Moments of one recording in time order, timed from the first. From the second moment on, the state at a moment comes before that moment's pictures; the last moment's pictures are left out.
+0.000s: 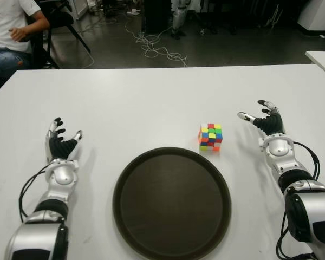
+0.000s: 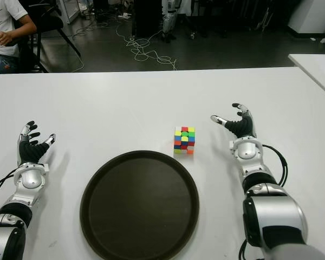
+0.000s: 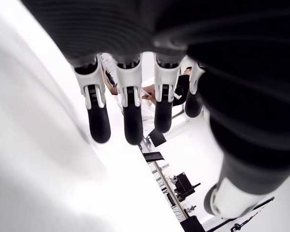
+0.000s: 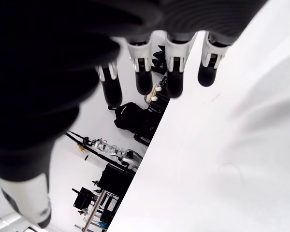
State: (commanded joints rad) left arm -0.51 0.28 0.07 1.20 0.18 -0.49 0.48; right arm -0.72 -0.28 -0.06 1.31 -0.18 -0.34 -0.25
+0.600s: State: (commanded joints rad) left arm -0.51 0.28 0.08 1.20 0.17 -0.49 0.47; right arm -0.72 -0.28 -0.05 1.31 -0.19 -0.34 -0.25
